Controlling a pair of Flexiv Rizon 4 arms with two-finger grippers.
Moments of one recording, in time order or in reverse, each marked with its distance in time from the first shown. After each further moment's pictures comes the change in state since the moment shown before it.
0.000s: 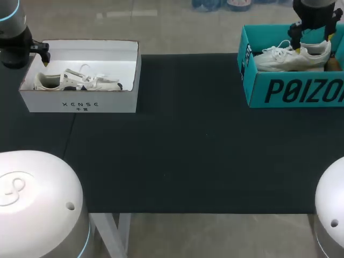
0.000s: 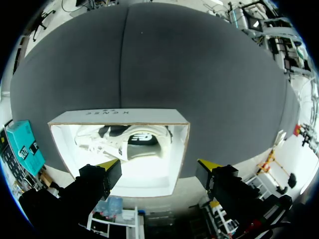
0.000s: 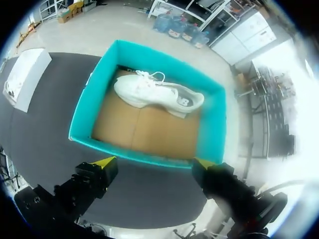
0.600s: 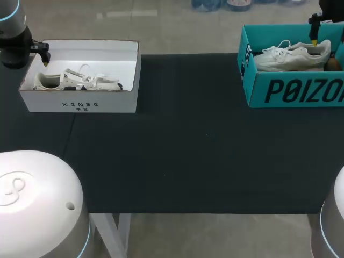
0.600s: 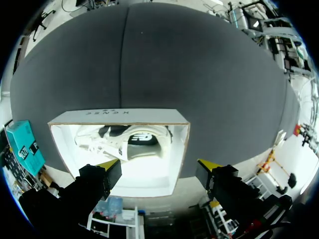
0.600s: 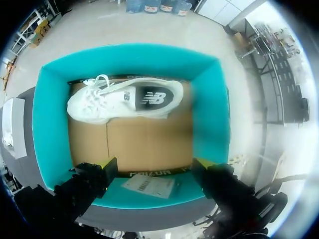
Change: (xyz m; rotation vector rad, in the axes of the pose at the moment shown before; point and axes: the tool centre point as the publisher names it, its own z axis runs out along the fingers) left arm 0.000 0.000 0.000 0.000 0.000 0.000; right arm -0.088 0.047 0.095 0.202 0.115 0.260
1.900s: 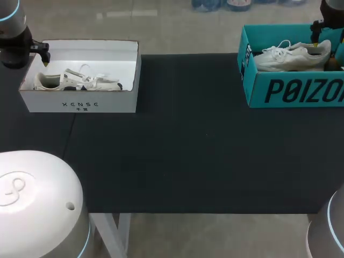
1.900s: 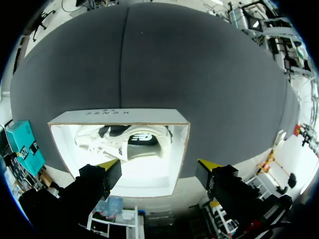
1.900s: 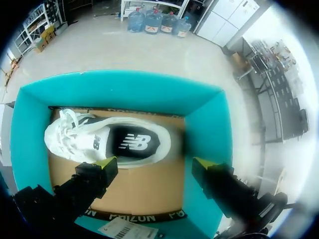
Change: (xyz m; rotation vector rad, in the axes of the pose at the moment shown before) left arm 0.000 0.000 0.000 0.000 0.000 0.000; right arm -0.033 0.077 0.058 -0.225 -0.035 -0.041
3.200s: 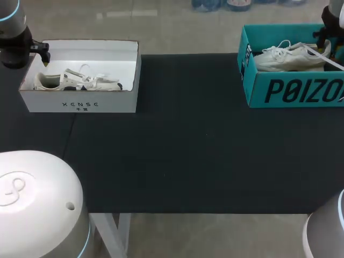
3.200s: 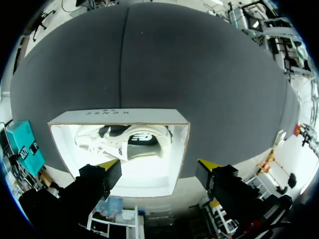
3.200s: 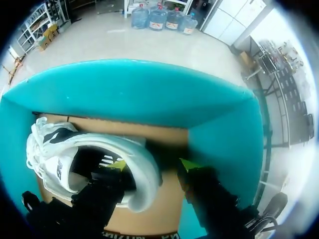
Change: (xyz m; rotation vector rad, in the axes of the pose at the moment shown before) left arm 0.000 0.000 0.000 0.000 0.000 0.000; right arm -0.017 0.021 0.069 0.016 0.053 -0.022
